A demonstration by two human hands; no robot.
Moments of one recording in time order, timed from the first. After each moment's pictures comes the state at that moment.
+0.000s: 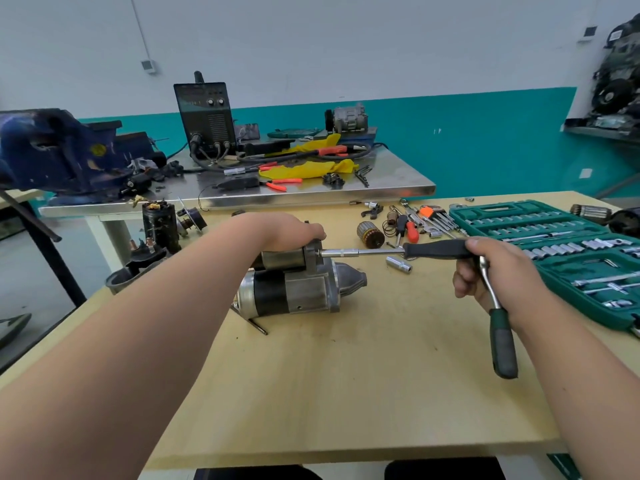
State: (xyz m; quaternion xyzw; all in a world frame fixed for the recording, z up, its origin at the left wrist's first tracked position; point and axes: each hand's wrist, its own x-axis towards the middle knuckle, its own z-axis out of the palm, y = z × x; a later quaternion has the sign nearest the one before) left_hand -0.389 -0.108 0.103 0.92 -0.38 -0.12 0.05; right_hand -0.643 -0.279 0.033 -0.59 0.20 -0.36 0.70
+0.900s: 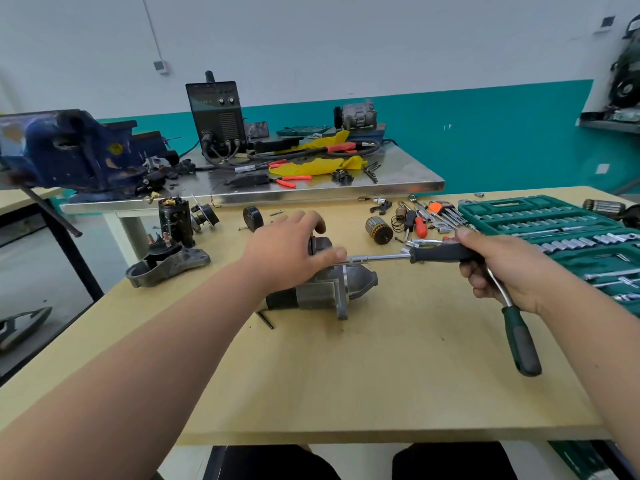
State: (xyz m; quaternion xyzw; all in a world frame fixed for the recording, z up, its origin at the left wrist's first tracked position) left_hand -0.431 -0.060 0.076 0.85 -0.50 0.15 0.10; right_hand -0.648 -0.277 0.053 -0.66 0.33 -0.22 0.64
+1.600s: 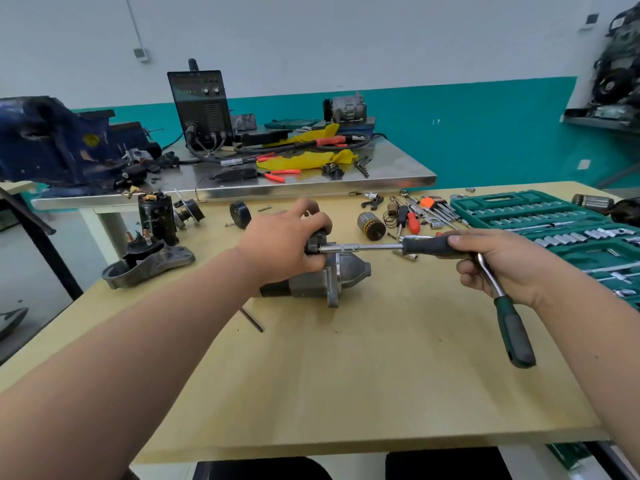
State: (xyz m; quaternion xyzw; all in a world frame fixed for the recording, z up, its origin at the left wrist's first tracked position) left_hand -0.408 -0.079 0.066 0.80 -0.56 0.21 0.02; right_hand -0.644 -0.281 0.056 -0.61 0.30 -0.20 0.70
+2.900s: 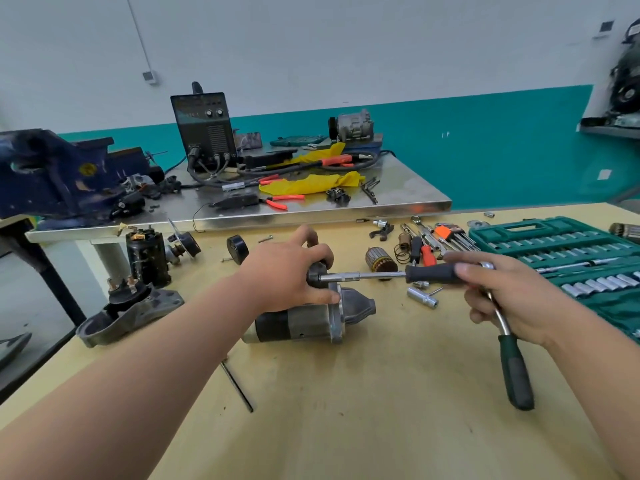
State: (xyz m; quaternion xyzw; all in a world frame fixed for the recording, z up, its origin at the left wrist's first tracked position) left_hand -0.360 -0.119 0.077 0.81 -0.56 0.15 -0.01; right_hand -0.600 -0.319 0.053 -0.66 0.26 -0.23 0.67
